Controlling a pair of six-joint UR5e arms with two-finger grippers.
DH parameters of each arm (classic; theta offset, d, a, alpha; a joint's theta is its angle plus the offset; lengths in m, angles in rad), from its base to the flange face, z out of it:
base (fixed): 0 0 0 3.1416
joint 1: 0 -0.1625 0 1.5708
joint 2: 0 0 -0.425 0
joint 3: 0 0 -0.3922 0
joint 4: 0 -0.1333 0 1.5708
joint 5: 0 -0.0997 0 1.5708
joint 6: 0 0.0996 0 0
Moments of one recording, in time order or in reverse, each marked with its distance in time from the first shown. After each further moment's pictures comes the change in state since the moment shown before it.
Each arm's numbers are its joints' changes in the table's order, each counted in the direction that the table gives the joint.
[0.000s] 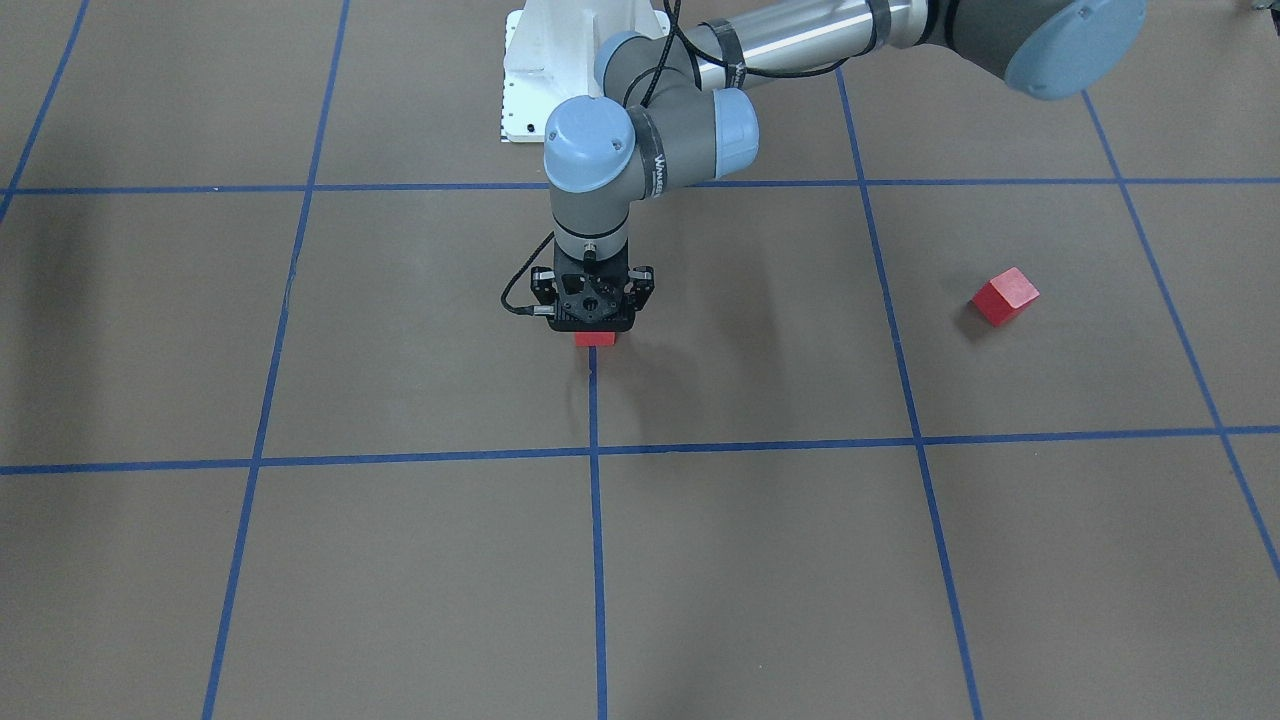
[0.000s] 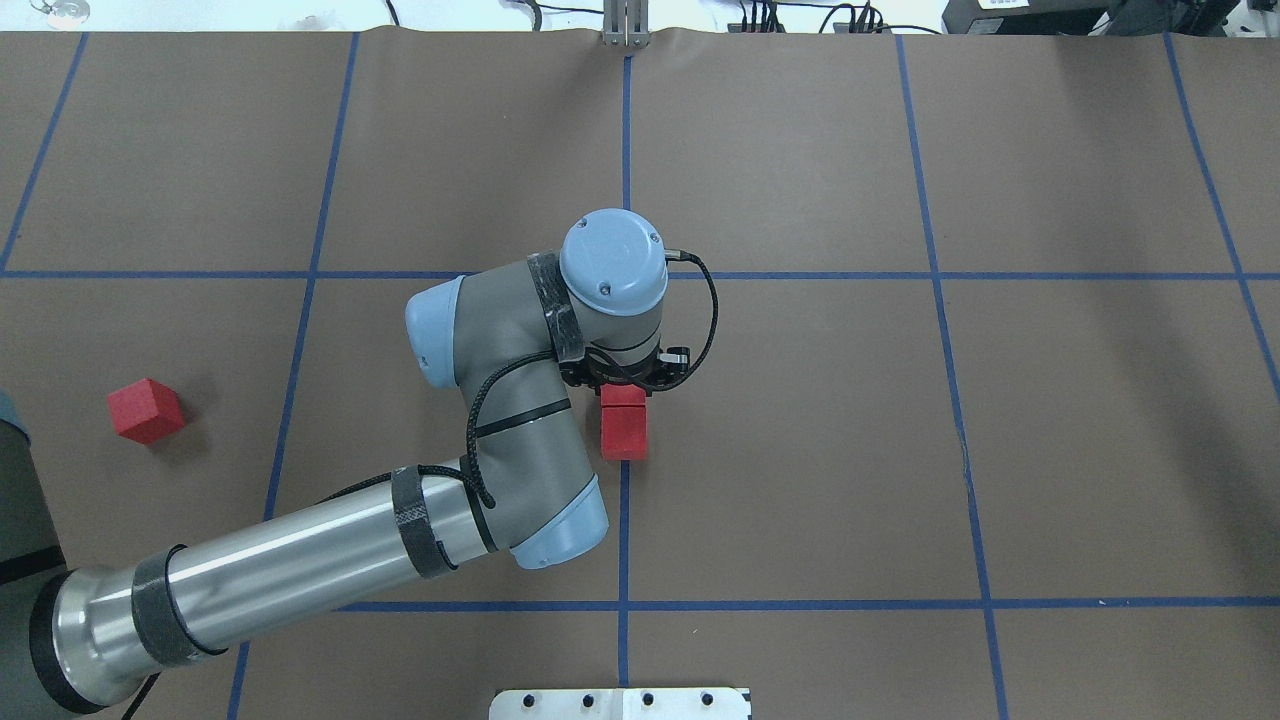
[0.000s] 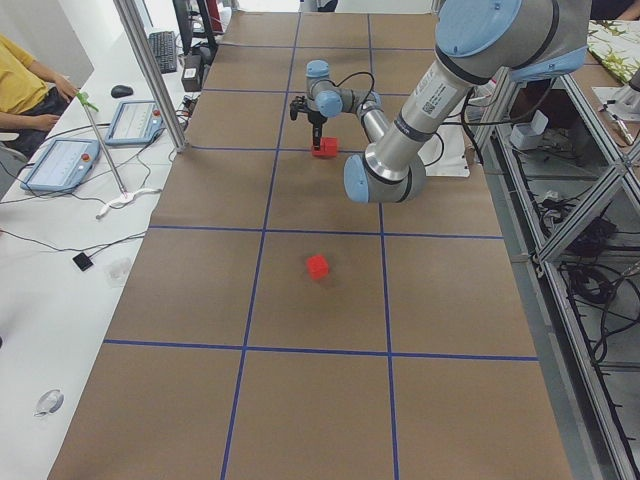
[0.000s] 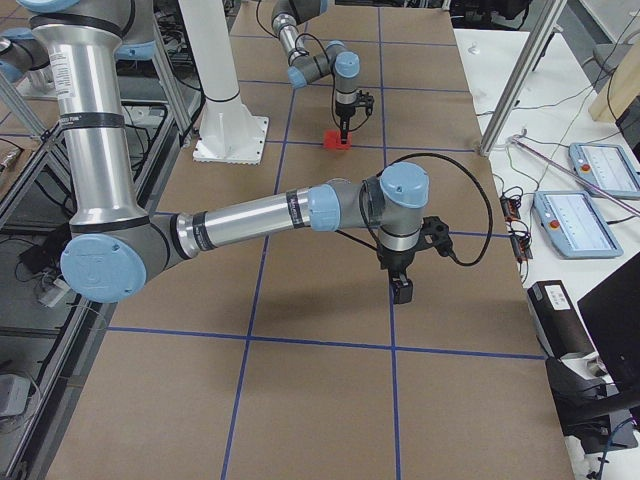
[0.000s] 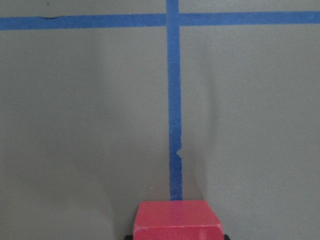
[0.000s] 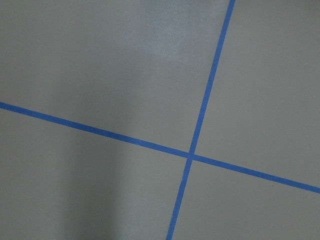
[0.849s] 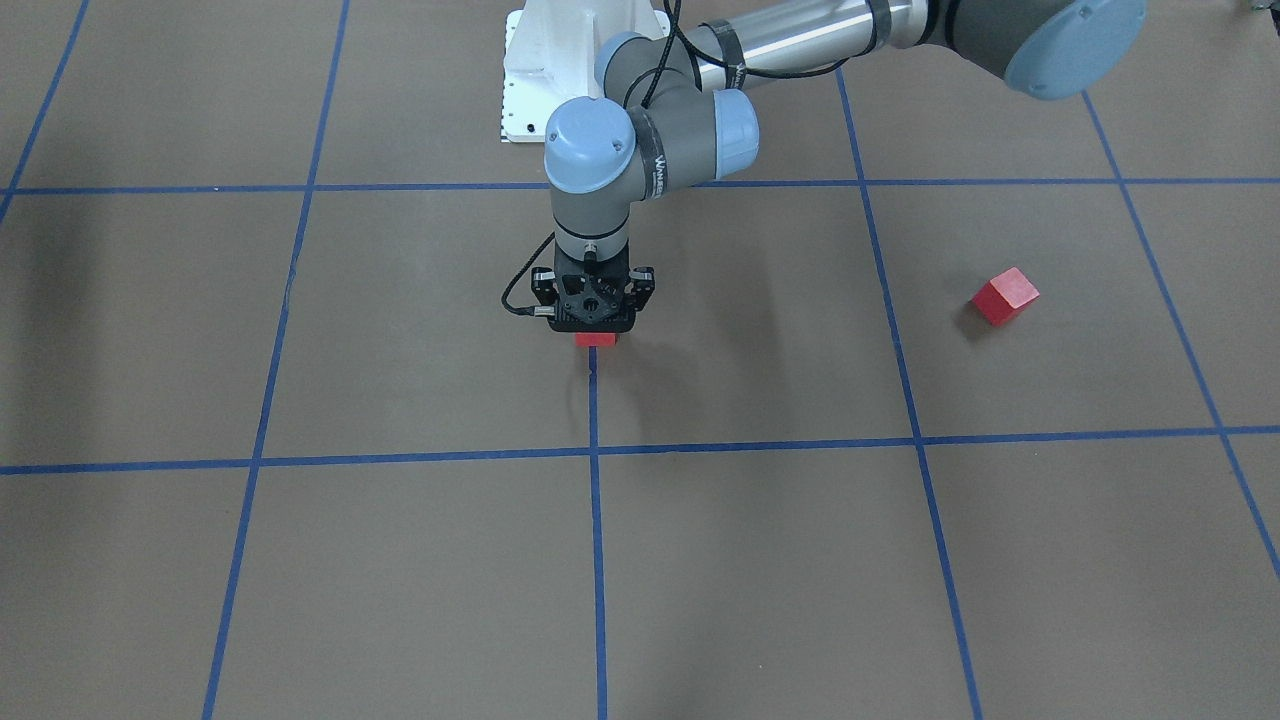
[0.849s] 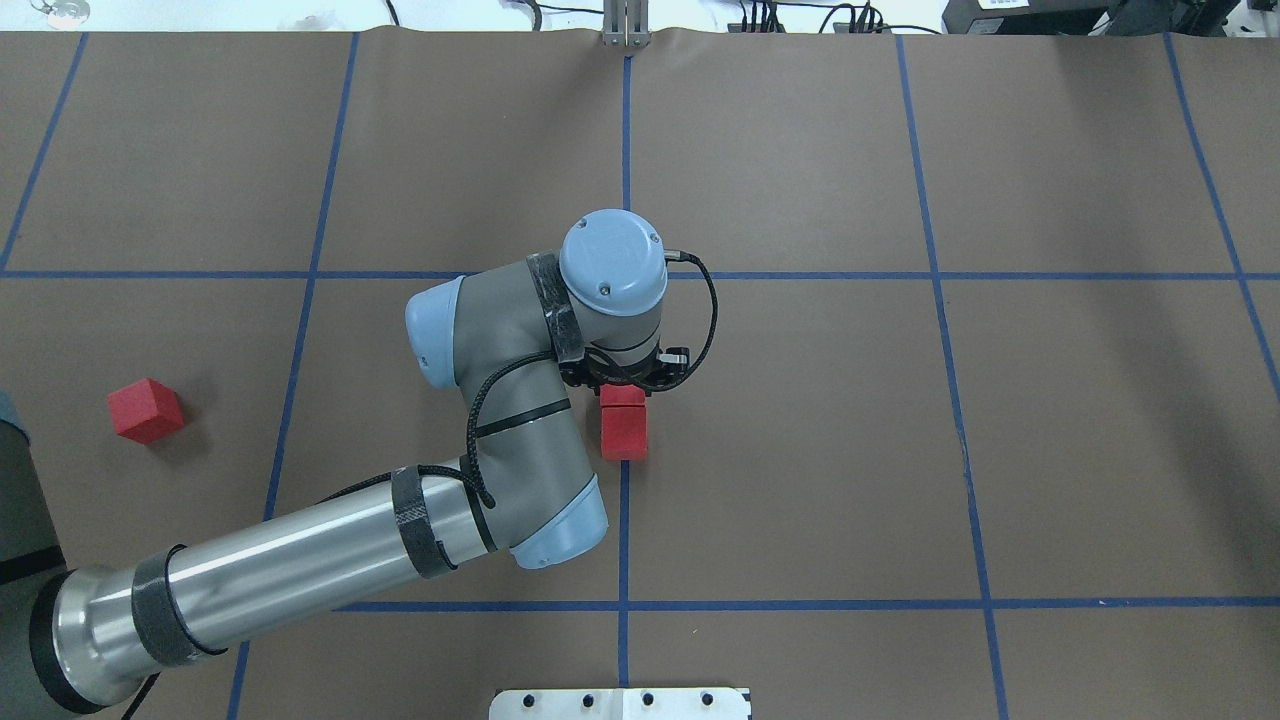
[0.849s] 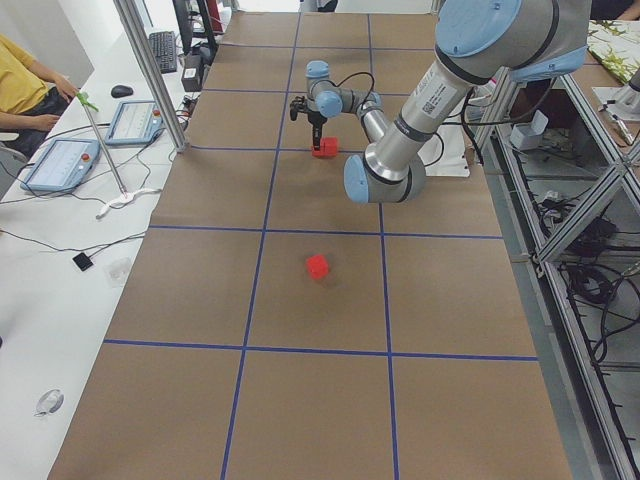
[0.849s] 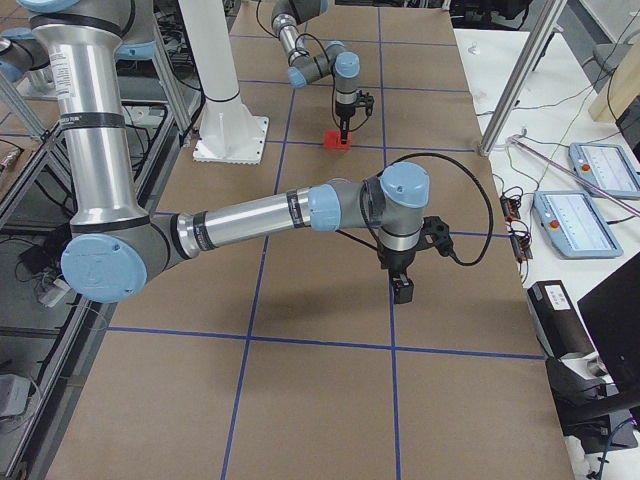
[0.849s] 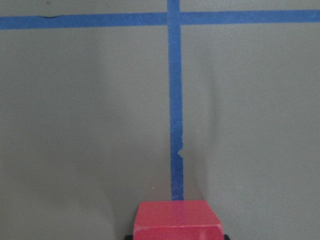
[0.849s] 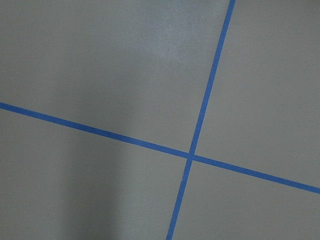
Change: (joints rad) left arm 0.000 0.000 -0.001 0.000 0.000 0.002; right arm 0.000 -0.004 0.004 0.000 0.000 0.000
